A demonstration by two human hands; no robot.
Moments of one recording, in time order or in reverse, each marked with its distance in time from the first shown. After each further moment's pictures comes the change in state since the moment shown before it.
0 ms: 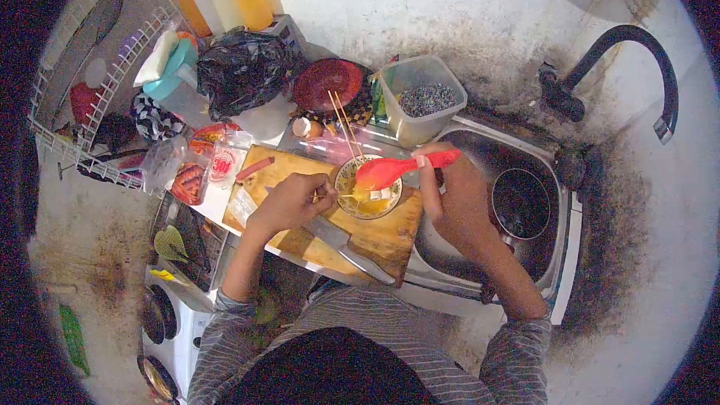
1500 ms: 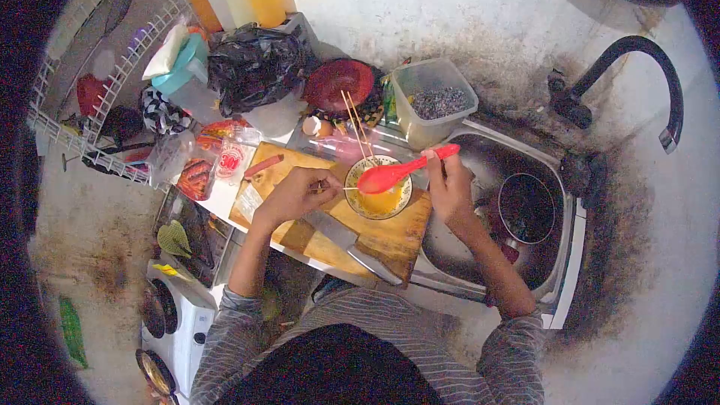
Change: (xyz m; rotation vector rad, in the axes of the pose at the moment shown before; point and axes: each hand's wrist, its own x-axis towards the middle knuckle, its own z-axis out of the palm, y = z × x) left_hand 0.000 -0.037 0.007 -0.219 0.014 -0.035; right_hand -0.003 0.065 0.049 0.218 -0.013 0.245
